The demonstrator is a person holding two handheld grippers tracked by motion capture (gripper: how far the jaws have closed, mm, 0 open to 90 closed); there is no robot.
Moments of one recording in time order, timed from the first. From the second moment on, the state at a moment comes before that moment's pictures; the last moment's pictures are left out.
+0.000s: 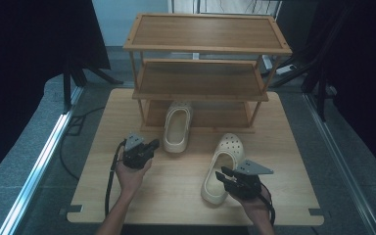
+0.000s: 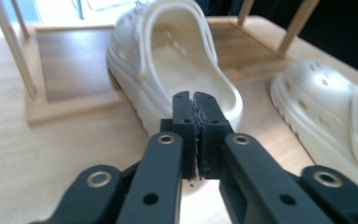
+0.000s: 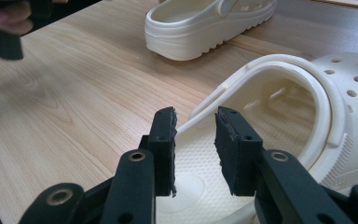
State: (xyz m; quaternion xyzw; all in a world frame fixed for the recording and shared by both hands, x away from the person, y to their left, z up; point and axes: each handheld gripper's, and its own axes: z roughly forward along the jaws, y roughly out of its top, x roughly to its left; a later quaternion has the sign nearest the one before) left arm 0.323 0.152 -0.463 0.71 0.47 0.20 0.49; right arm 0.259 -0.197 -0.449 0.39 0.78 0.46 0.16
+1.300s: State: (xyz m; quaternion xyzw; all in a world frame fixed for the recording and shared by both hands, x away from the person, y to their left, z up) left arm 0.387 0.091 -0.496 0.75 0.48 0.17 0.42; right arm 0.262 -0.194 -0.452 0.38 0.79 0.45 0.16
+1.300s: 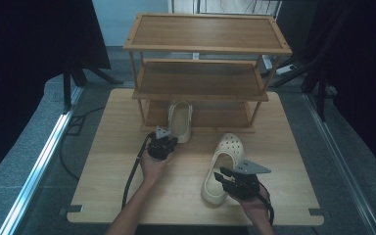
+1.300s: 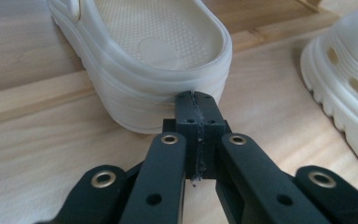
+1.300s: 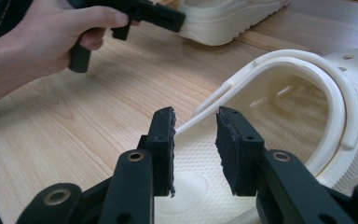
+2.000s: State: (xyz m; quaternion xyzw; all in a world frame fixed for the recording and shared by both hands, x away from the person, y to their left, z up) left arm 0.410 0.072 -0.499 0.73 0.49 0.20 0.43; right arm 0.262 -0.195 -0.453 0.38 0.79 0.45 0.15
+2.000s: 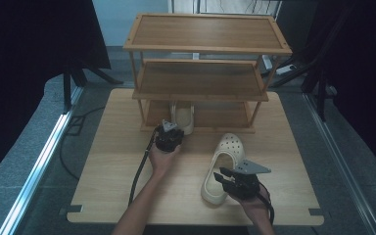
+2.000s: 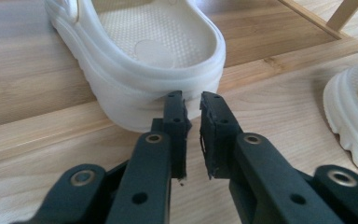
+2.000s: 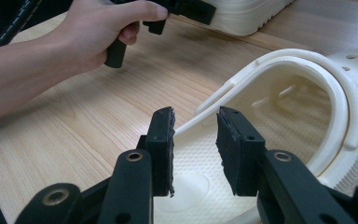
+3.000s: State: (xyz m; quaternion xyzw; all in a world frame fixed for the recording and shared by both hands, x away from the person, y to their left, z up) left arm 0.295 0.153 -0.472 0.74 0.46 0.14 0.47; right arm 0.262 -0.131 -0.465 0.33 0.84 0.41 0.14
